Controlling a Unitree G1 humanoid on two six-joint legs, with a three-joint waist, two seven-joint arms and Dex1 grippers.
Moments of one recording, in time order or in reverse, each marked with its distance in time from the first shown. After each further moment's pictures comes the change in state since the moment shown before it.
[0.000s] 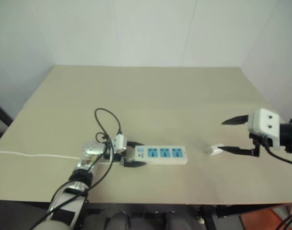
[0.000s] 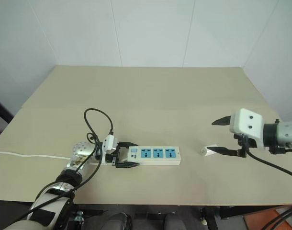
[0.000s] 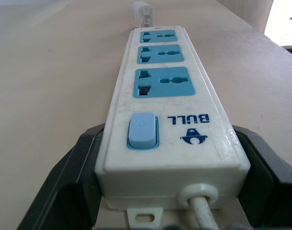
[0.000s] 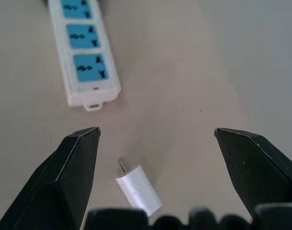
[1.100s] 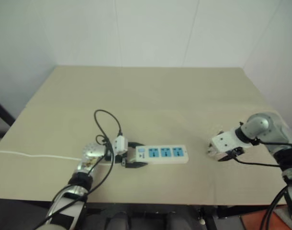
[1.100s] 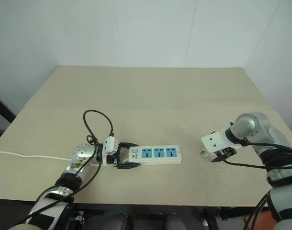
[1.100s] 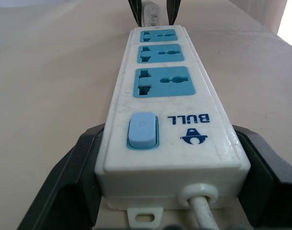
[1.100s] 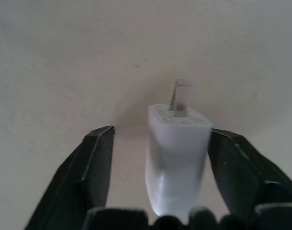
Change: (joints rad) left arm 0.048 0.005 -0.018 -0.089 0.001 0.042 0.068; right arm -0.491 0.217 0.545 0.709 -0.570 -0.540 0.147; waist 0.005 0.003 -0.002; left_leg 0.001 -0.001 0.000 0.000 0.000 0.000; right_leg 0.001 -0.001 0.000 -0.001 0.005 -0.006
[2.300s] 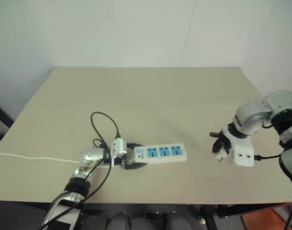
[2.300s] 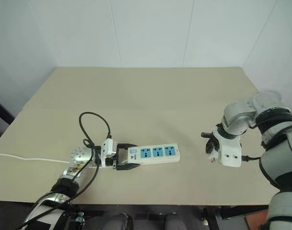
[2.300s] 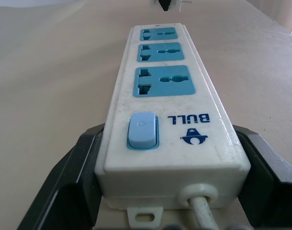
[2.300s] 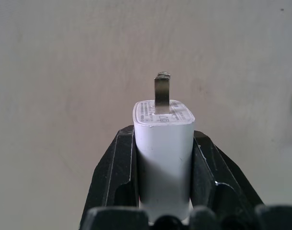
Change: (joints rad) left arm 0.084 0.024 -0.009 -0.128 0.000 0.023 0.078; right arm -0.509 0.034 0.541 0.340 -0.644 -1.103 -0.726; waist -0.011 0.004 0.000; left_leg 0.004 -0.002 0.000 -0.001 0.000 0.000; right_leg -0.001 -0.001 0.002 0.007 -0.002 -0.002
